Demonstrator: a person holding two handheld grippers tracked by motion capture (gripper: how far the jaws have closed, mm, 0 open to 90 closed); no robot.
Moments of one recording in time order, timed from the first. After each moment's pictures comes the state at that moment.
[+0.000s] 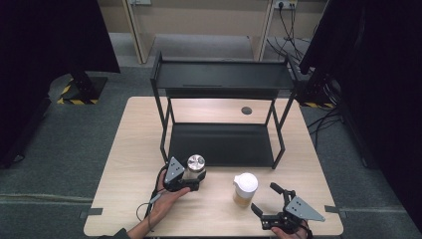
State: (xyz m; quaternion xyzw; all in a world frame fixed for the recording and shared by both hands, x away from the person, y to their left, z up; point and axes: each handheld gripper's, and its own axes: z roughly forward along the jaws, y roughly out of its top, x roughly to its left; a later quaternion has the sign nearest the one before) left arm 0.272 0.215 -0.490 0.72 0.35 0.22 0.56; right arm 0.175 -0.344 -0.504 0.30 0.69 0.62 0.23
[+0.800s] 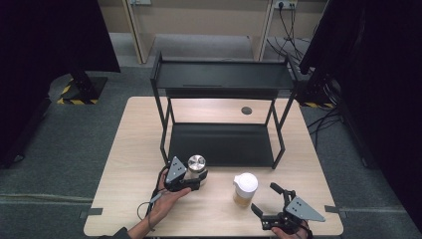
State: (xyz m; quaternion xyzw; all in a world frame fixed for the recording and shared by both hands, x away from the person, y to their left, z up) left arm 0.270 0.217 -0.473 0.73 0.33 0.21 0.56; right arm 0.175 -0.345 -0.505 0.30 0.68 0.62 0.23
